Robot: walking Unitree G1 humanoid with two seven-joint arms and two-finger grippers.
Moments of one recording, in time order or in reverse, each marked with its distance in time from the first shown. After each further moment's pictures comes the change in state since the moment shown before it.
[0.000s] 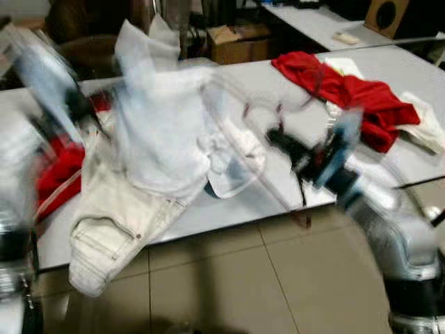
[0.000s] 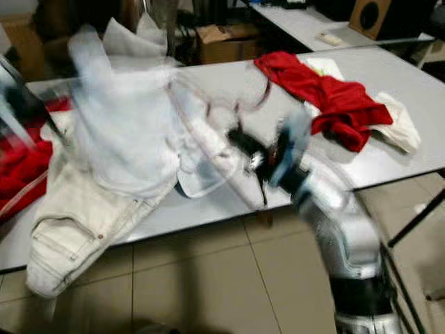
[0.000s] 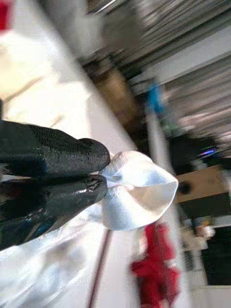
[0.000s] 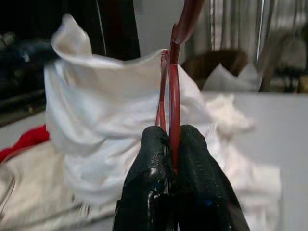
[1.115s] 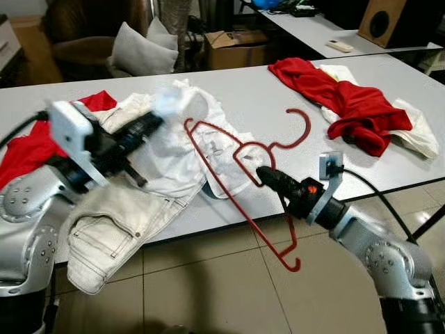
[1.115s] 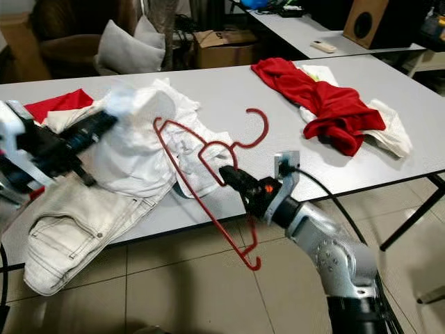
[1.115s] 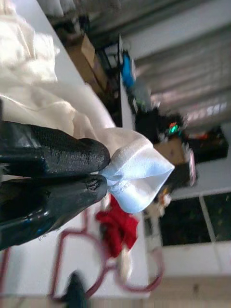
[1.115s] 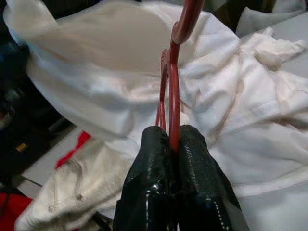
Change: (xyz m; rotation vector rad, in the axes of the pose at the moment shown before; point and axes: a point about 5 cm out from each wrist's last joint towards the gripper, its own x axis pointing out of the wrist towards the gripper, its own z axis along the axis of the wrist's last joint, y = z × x) left arm -0.015 -0.065 0.017 -0.049 -0.138 -0.108; right arm -0.011 0.008 -0.036 0.426 0.052 0.069
